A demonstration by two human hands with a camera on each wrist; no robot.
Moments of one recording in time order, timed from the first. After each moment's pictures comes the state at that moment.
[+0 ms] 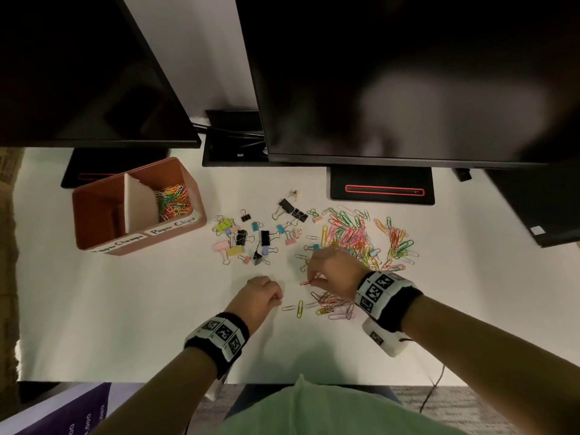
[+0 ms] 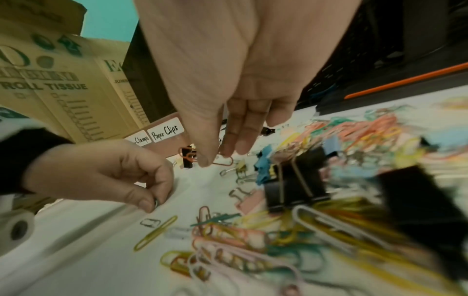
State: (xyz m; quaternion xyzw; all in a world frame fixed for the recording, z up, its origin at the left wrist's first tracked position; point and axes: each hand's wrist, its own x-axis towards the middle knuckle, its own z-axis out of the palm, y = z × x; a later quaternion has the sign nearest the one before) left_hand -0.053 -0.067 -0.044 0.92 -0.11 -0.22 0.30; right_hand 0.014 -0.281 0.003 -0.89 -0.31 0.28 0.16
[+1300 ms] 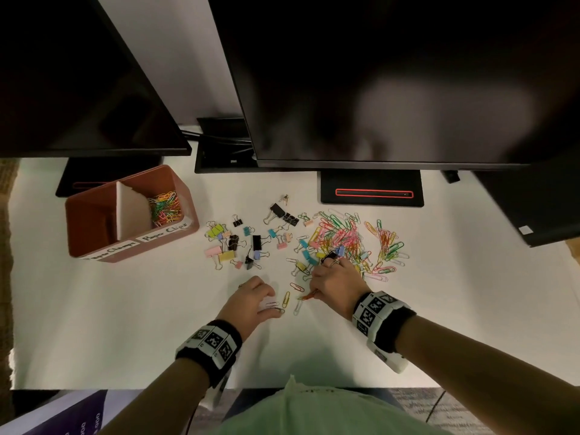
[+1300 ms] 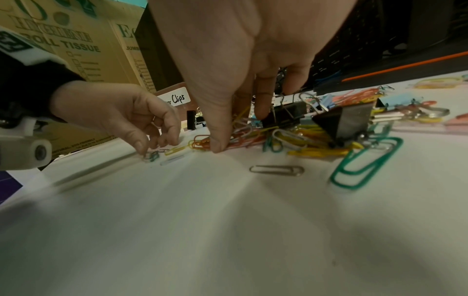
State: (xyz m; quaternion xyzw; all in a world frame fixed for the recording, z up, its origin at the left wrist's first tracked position) left_hand -0.055 -0.068 -0.042 0.92 -0.09 -0.21 0.31; right_hand -0.013 -0.294 -0.026 -0.94 -0.31 0.16 0.01
